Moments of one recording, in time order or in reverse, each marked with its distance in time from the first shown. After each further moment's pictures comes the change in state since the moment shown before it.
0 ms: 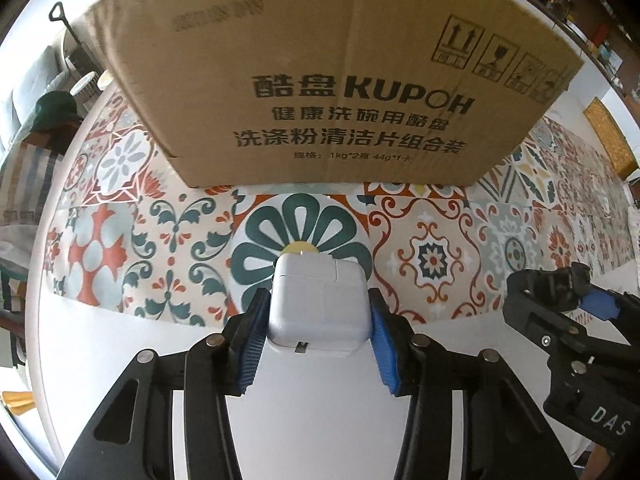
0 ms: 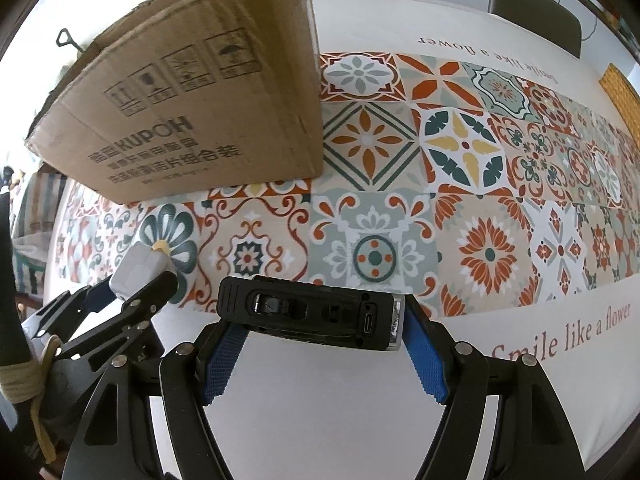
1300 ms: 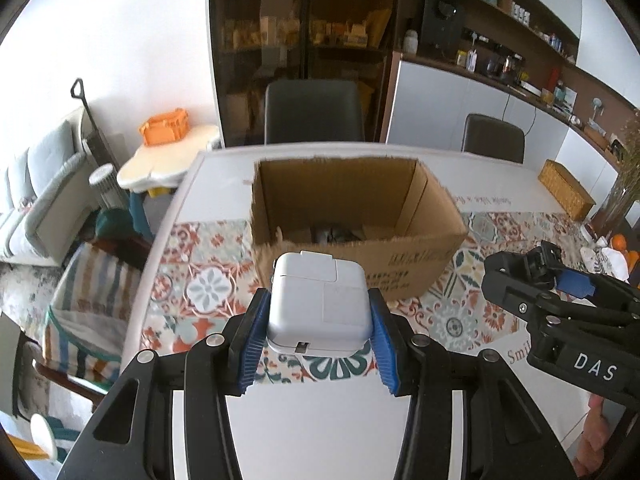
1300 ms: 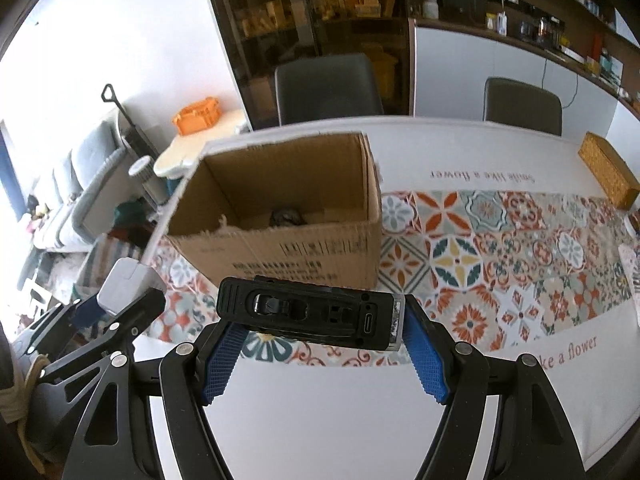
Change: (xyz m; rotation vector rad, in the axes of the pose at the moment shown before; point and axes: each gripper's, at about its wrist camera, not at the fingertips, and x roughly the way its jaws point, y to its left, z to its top) left arm -0.176 0.032 0.026 0.070 -0.383 -0.027; right arm -0.156 0.057 -0.001 -0.017 -0.351 0.045
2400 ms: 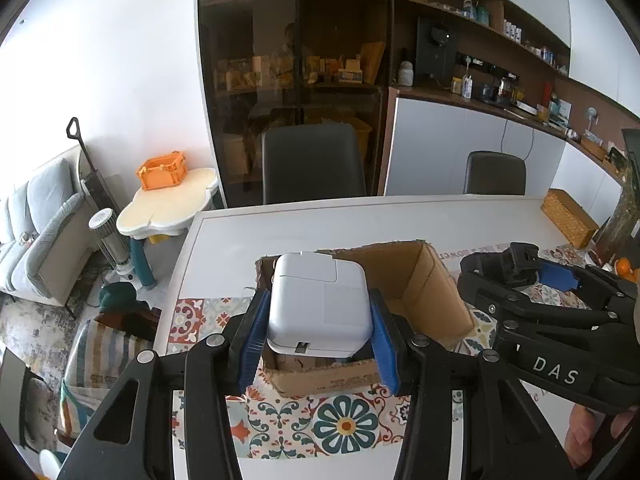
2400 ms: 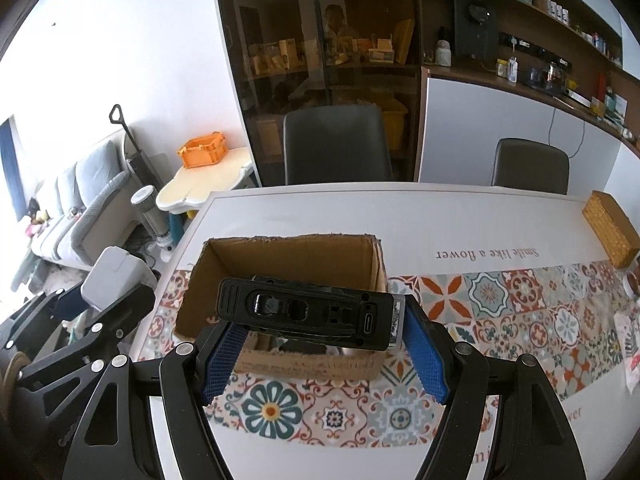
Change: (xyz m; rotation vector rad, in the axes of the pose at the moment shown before) left arm 0.013 0.001 0.087 0.040 -0.100 0.010; right arm 0.006 0.015 0.085 -0.056 -0.124 -0.010
